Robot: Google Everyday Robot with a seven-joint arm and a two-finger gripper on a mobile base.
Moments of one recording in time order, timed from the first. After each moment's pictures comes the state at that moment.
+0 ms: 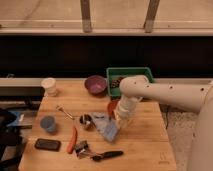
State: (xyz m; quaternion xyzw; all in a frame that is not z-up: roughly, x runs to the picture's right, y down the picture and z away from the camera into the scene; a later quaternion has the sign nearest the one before) arm 0.090 0.195 0.756 -0.40 0.22 0.60 0.66
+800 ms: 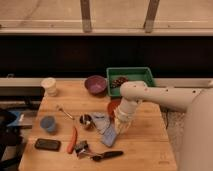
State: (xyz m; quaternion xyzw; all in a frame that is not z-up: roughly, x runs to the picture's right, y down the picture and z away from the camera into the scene) arm 0.088 0.223 0.773 -0.44 0.23 0.59 0.63
